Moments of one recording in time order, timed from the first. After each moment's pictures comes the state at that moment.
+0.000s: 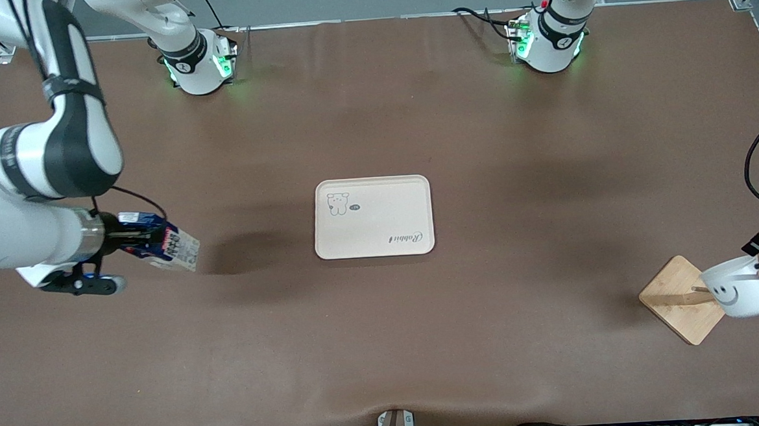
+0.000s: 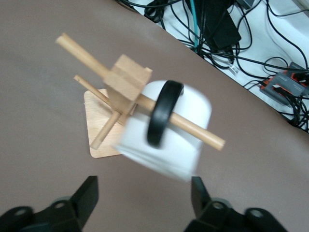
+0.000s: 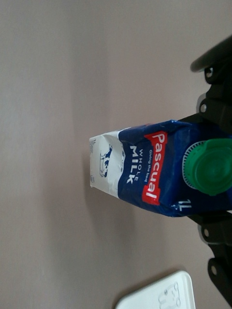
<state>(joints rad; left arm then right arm) 0.65 0.25 -0.48 -1.72 0.01 2.26 -0.35 0.15 0.43 -0.13 -1.41 0.06 1.54 0.14</state>
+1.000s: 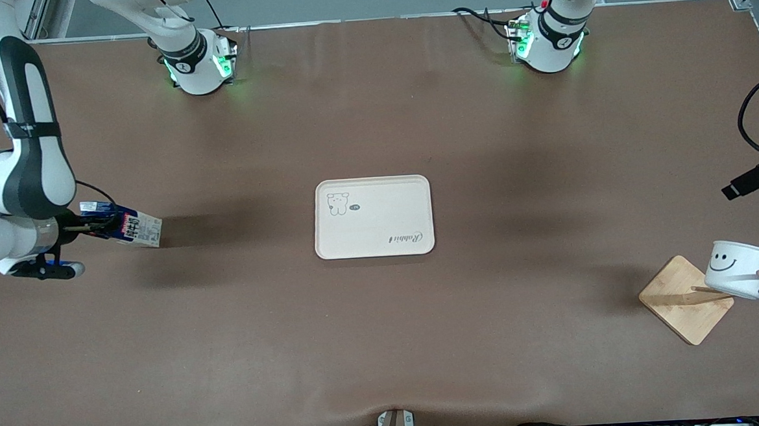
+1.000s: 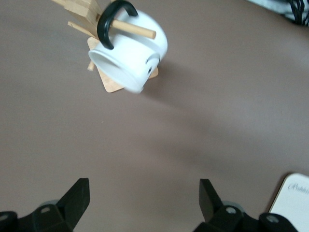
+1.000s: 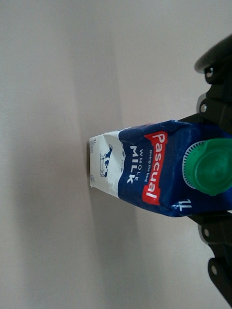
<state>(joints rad) 0.65 0.21 -0.61 -1.43 0.09 1.62 -0.27 -0.03 0.36 -0.13 -1.77 -0.01 1.70 -0.05</state>
